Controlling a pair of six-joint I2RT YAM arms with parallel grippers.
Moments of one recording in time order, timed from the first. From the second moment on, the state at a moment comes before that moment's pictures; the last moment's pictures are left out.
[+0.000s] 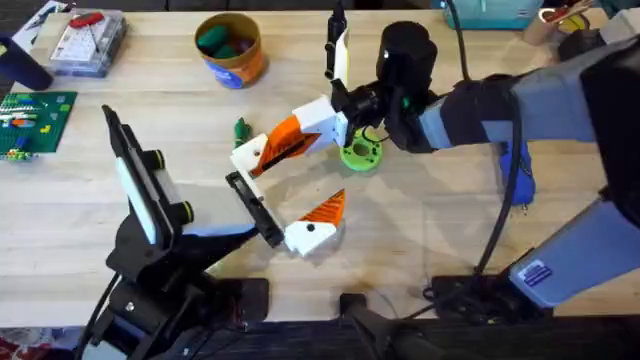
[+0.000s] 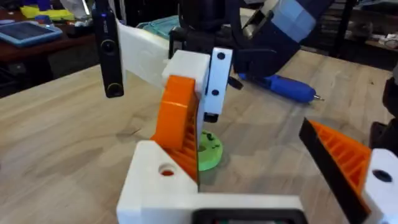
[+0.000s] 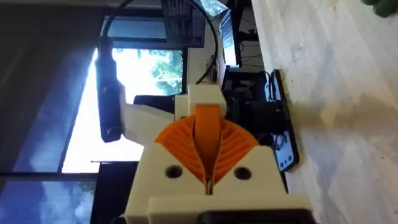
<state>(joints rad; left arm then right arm) -0.47 0.00 0.01 -0.05 0.49 -0.04 0.53 1.88 0.86 0.93 -1.44 1.40</state>
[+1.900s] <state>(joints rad) -0.47 0.00 0.01 -0.05 0.49 -0.04 0.53 1.88 0.82 1.02 -1.40 1.47</state>
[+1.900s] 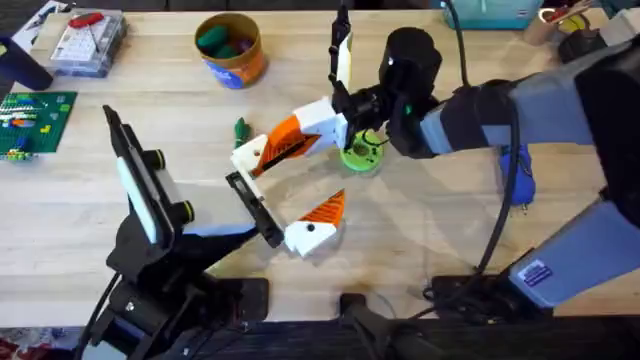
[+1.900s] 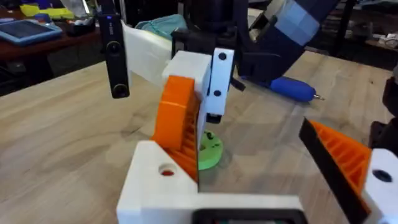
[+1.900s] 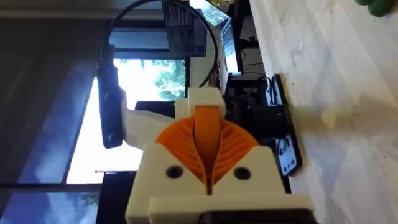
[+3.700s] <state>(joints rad) -0.47 0.00 0.01 -0.05 0.53 -0.05 0.30 1.66 0.82 0.54 -1.36 1.16</state>
